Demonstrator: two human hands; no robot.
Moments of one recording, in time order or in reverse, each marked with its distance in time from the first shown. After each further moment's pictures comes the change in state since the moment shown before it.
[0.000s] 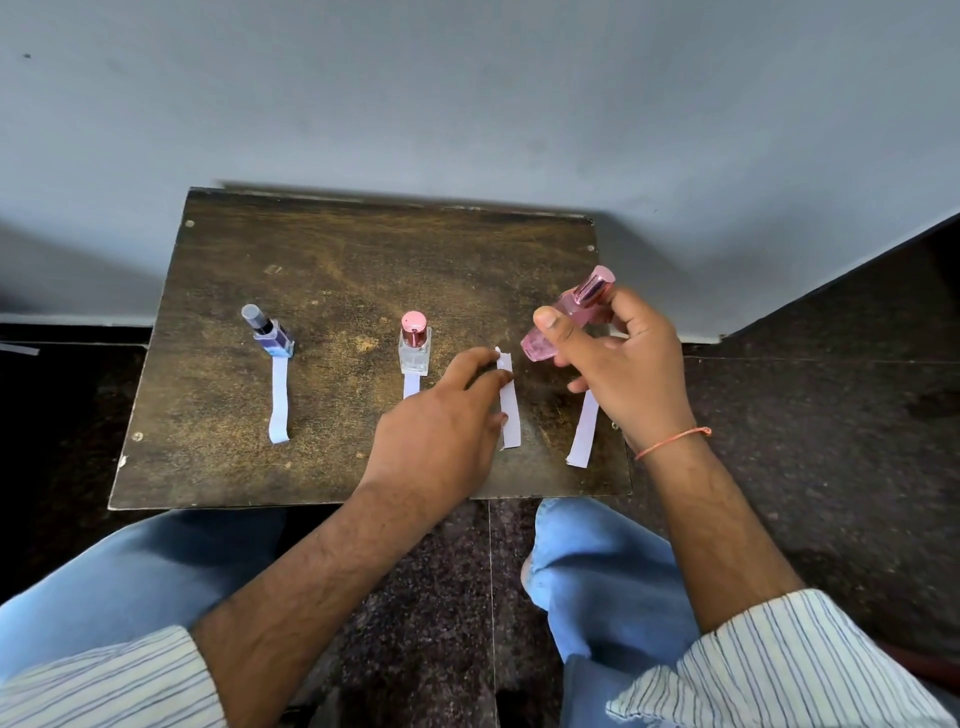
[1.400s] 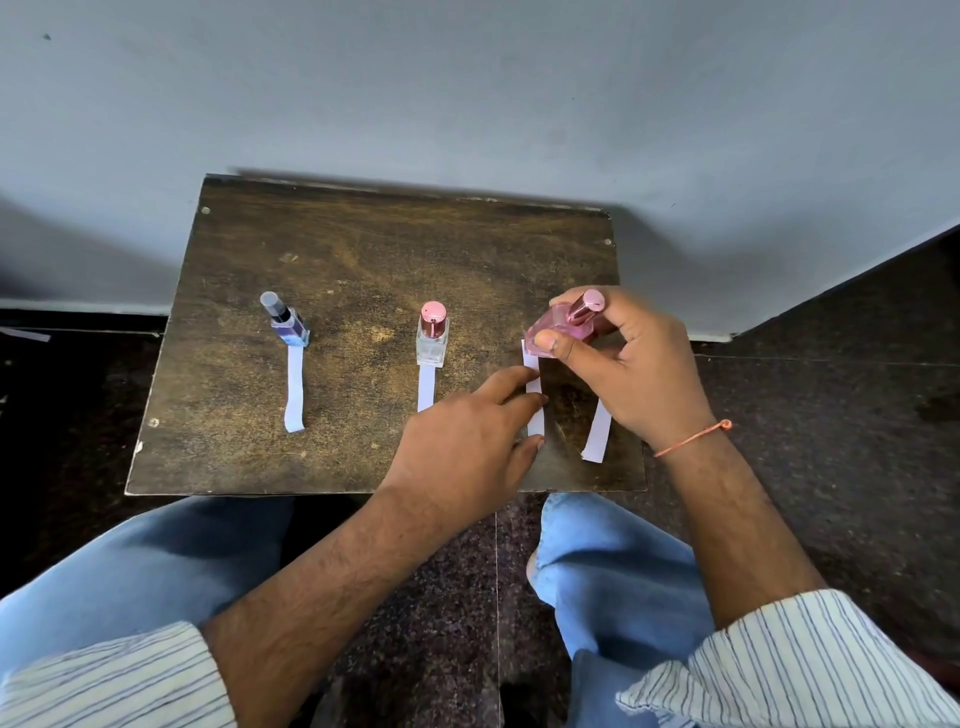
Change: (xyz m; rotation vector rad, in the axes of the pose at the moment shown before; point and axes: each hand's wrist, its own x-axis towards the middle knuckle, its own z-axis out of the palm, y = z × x) left_hand -0.011 0.002 0.004 -0.005 -0.015 0.167; right_hand 0.001 0.007 -0.004 -0.322 -0.139 -0.329
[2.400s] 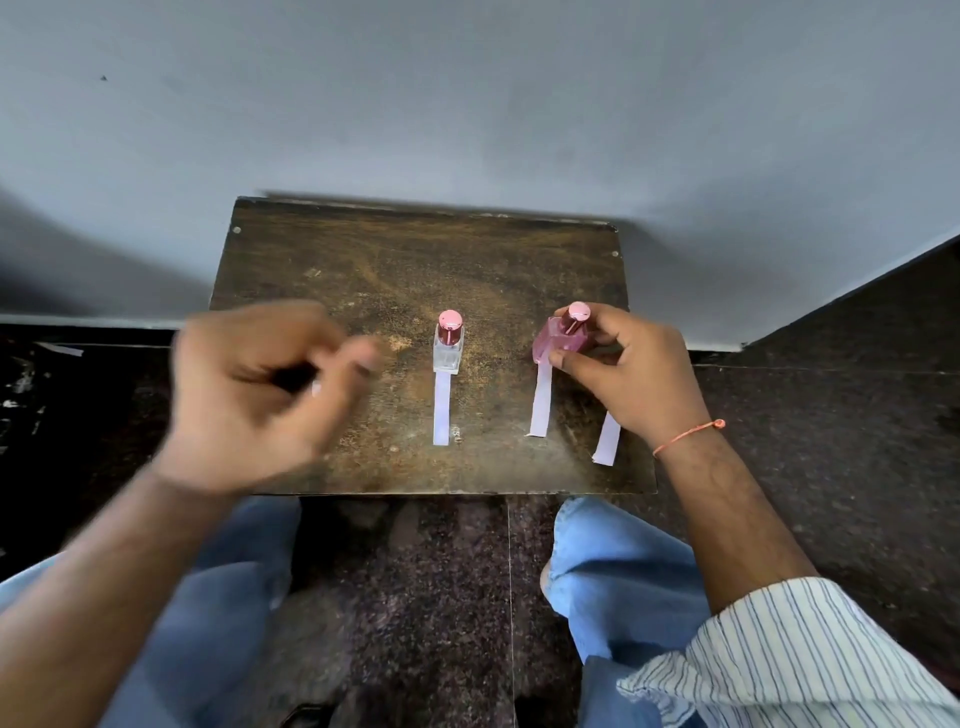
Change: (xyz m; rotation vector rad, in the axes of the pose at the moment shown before) left_hand -0.053 -0.077 -0.116 -0.550 0.586 0.152; right_hand 0.002 0.004 0.004 -0.102 -0.040 0.101
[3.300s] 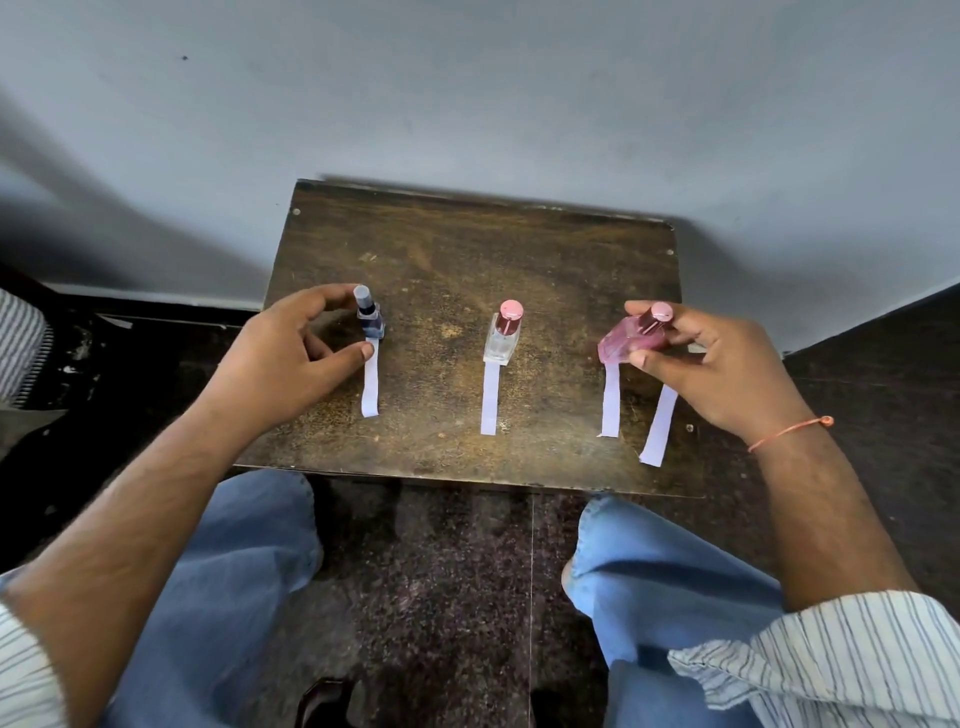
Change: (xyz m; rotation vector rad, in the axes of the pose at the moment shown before) left_hand -0.015 -0.083 -0.032 0.297 -0.172 -0.636; right_hand 0.002 0.002 -0.028 -0.023 -0.169 0.042
